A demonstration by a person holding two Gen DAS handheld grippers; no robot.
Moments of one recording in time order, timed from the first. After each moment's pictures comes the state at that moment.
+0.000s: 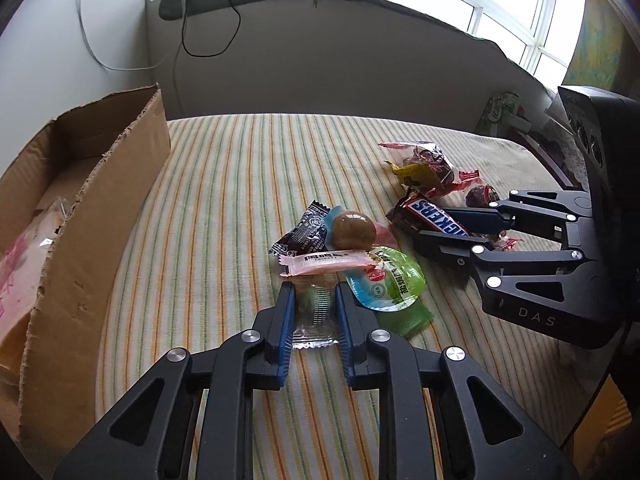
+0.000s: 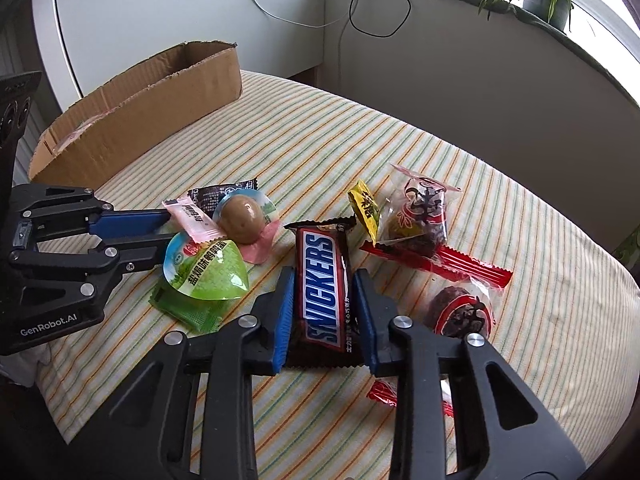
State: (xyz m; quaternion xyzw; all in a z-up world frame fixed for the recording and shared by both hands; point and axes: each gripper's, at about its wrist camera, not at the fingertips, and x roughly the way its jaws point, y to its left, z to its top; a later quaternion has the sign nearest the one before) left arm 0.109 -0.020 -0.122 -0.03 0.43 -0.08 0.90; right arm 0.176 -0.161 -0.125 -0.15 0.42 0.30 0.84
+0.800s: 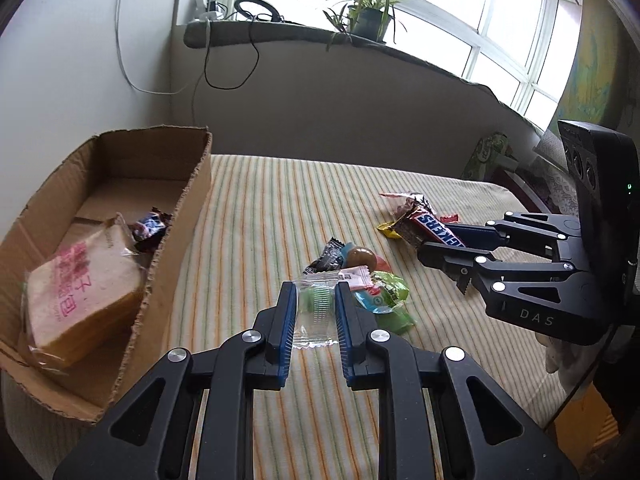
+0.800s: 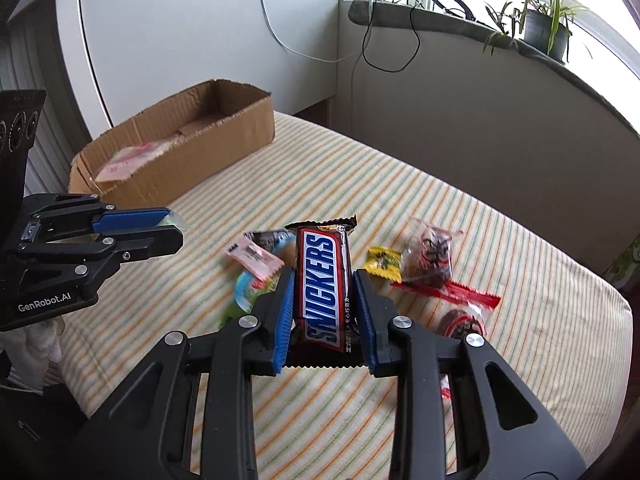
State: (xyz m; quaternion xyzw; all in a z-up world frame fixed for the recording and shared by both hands) left arm 0.077 0.020 -0.081 -0.07 0.37 -0.08 0.92; right arm 0.147 -0.150 -0.074 -0.14 0.38 0.32 0.86
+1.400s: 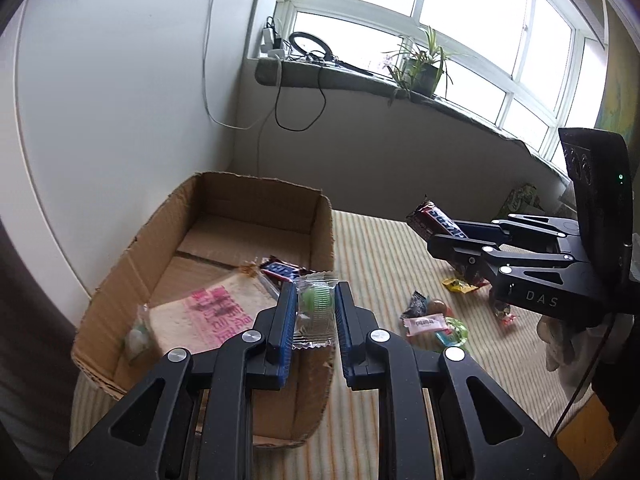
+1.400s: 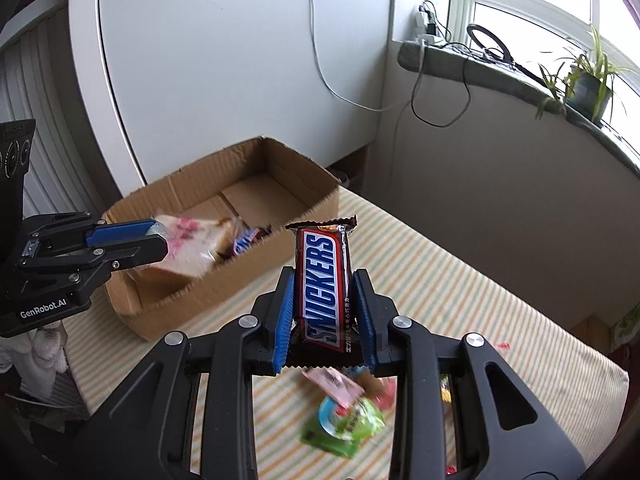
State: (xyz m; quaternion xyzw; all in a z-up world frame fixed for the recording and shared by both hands) left arm 0.061 0.111 -0.045 -0.10 0.32 -0.02 0.94; right arm 0.165 -0.051 -0.022 -0.15 0.34 0.37 0.85
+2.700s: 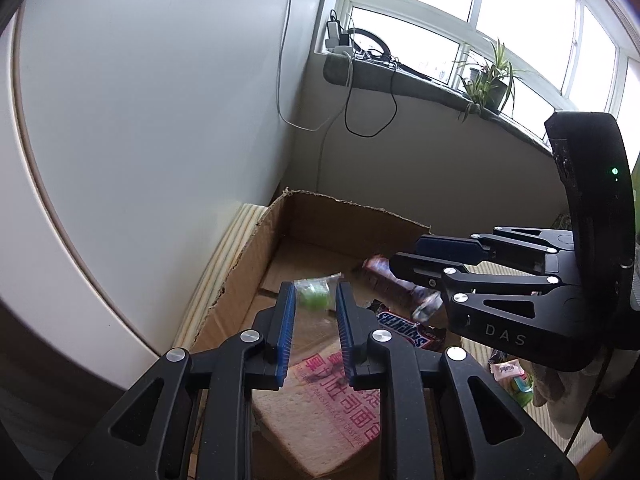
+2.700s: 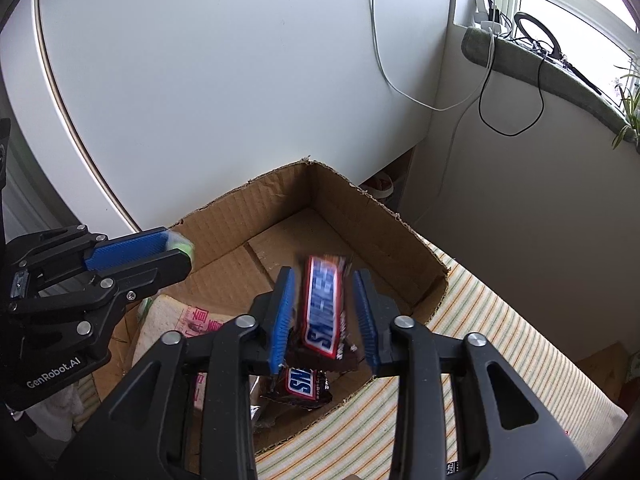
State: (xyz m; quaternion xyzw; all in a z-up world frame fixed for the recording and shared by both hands) left arm 0.109 0.186 -0.053 -0.12 0.34 0.06 0.93; right arm 0.221 0.082 -0.044 -0.16 0.38 0.39 0.82
